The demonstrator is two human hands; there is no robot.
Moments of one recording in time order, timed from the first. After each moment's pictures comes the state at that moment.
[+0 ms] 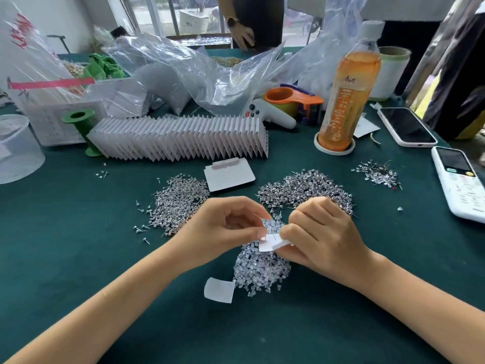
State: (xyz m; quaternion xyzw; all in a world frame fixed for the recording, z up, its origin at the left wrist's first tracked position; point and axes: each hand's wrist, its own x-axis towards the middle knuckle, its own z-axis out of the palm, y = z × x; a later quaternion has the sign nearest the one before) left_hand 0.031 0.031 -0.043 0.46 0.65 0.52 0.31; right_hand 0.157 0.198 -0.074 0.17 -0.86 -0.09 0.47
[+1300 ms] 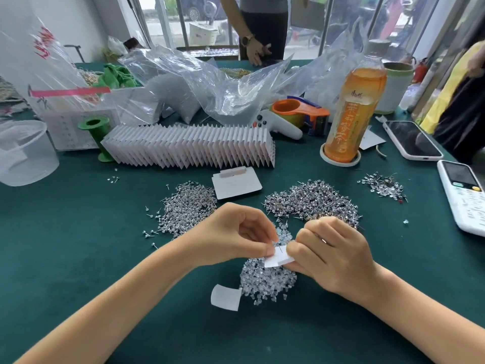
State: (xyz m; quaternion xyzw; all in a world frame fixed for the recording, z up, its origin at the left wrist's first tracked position) left_hand 0.024 0.036 -0.035 0.46 0.66 0.45 0.38; right_hand 0.162 0.194 -0.073 0.20 -0.84 -0.16 0.48
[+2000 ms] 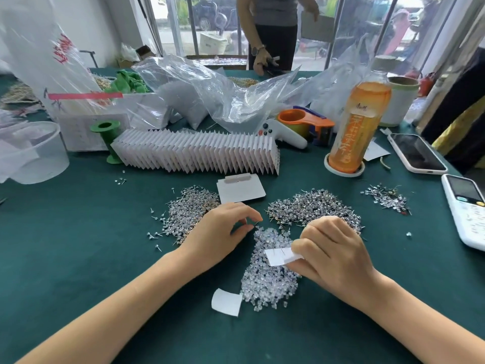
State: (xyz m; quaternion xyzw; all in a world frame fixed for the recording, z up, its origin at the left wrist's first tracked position) left_hand 0.004 0.036 -0.071 0.54 0.77 0.34 -0.01; right_hand 0.156 0.198 -0.072 0.18 -0.86 -0.06 0.48
